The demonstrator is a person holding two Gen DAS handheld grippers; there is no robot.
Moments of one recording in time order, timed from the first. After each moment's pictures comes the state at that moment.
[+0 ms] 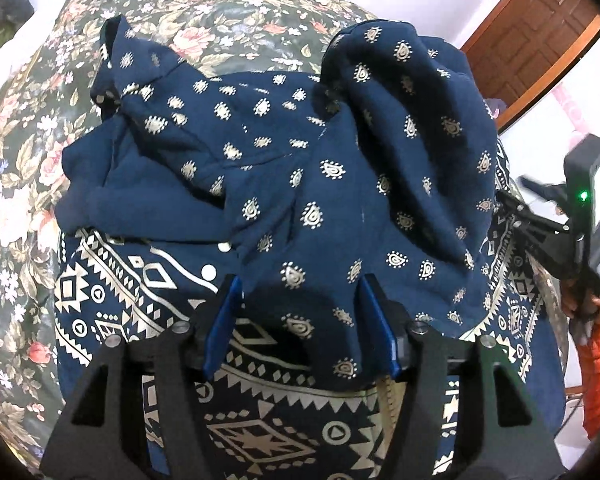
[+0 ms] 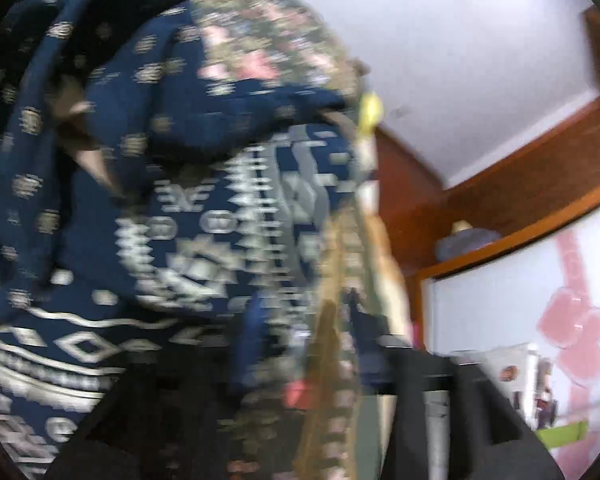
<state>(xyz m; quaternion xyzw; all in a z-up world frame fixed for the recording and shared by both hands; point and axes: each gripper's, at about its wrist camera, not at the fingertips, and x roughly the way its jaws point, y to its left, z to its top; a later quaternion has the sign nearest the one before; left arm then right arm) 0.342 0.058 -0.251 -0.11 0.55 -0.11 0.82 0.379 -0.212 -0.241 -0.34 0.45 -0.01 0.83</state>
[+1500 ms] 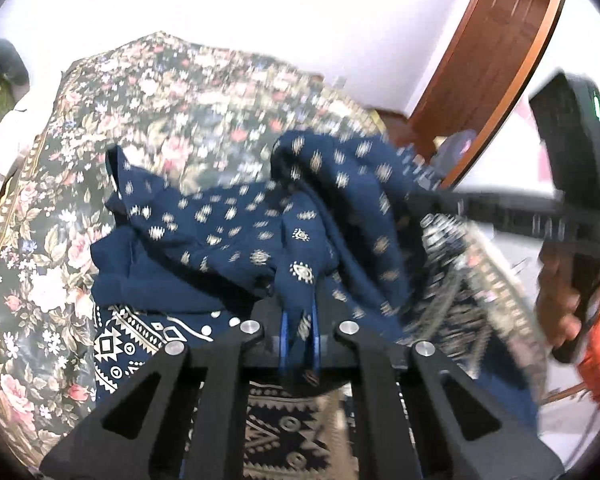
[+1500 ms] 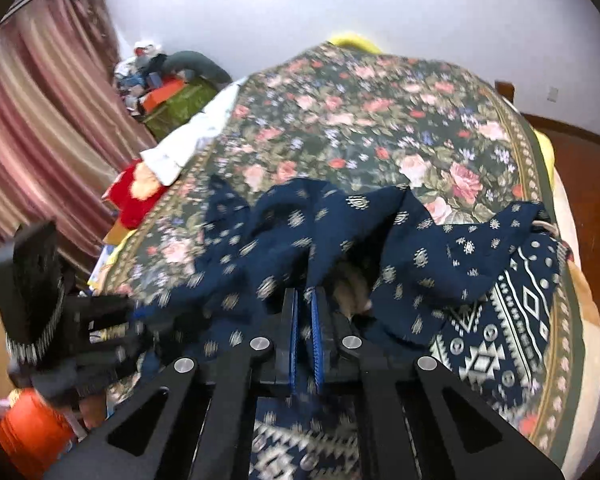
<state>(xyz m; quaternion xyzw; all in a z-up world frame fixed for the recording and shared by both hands) 0.323 0.050 -0.161 -0.09 0.44 -0.14 0.88 0.366 -0.151 -0.140 0.02 0.47 0.34 0.82</state>
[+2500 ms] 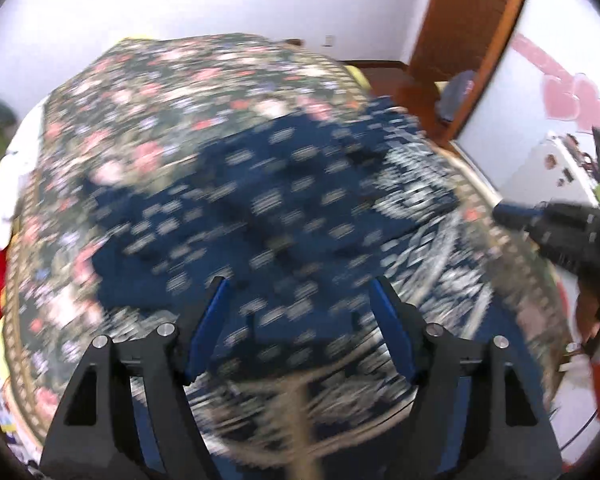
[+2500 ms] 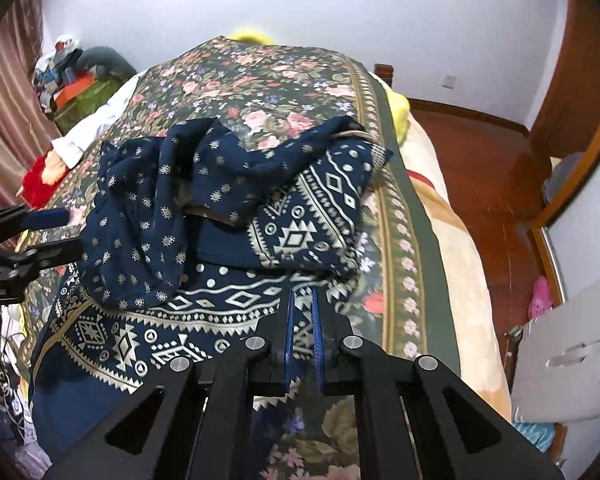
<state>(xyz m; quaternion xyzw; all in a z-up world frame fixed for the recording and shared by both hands) 0.339 -0.032 -0.159 0.02 0.50 -0.14 0.86 0.309 -0.272 -0.165 -0.04 0.48 0.15 0.86</state>
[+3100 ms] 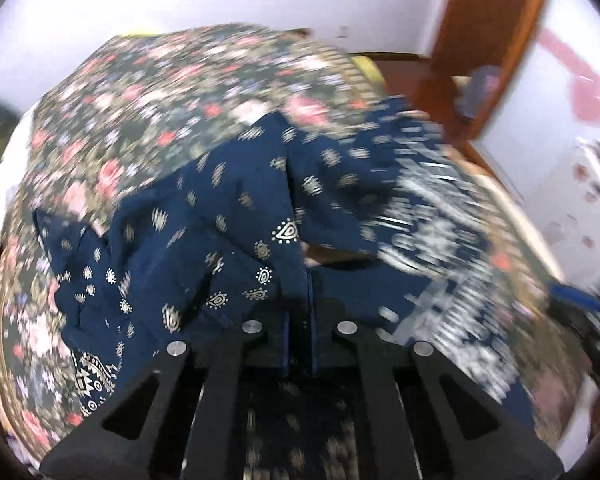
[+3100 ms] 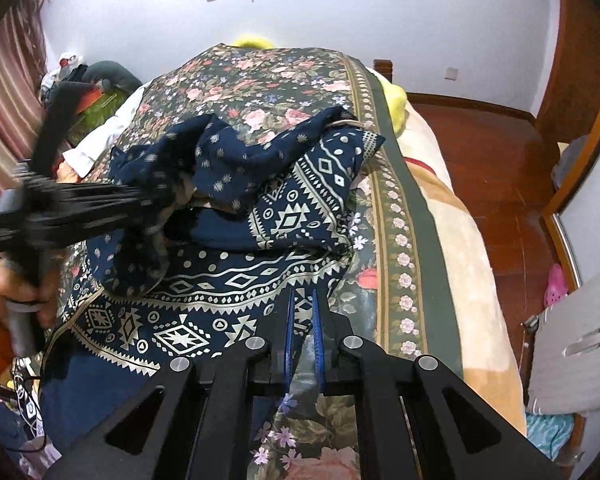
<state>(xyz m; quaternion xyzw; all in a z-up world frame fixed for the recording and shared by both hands) 0.388 -0.072 -0.181 0.04 0.50 -0.12 0.85 0.294 -0.291 -0.167 -0.01 0.48 0.17 0.86</state>
